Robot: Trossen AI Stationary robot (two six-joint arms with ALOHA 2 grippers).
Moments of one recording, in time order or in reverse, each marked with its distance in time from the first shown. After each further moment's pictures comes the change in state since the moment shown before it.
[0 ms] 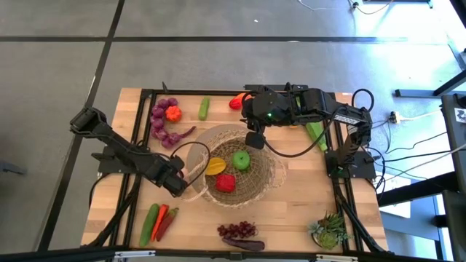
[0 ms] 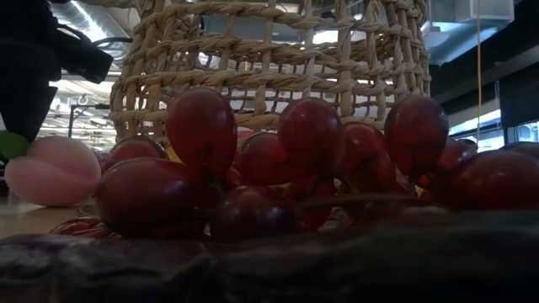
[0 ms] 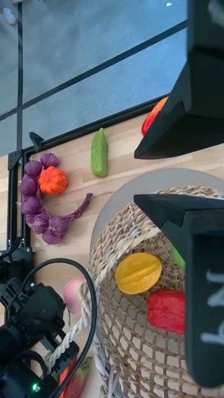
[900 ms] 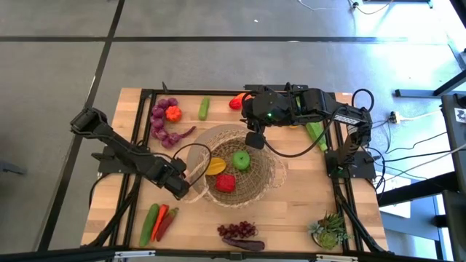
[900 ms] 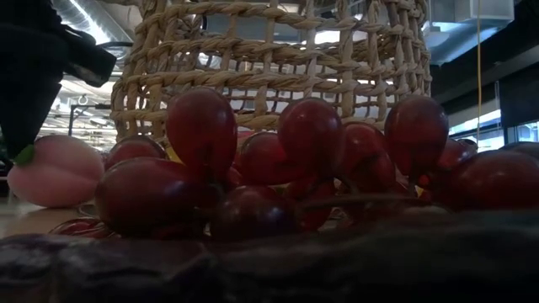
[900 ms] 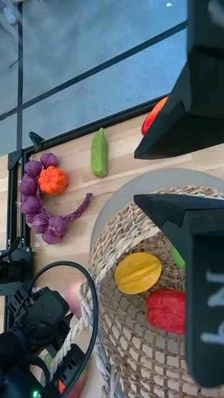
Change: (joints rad) left arm 0.000 0.010 -0.007 0.117 0.054 -0.059; right arm 0.000 0.000 0.000 -0.001 0.000 -0.002
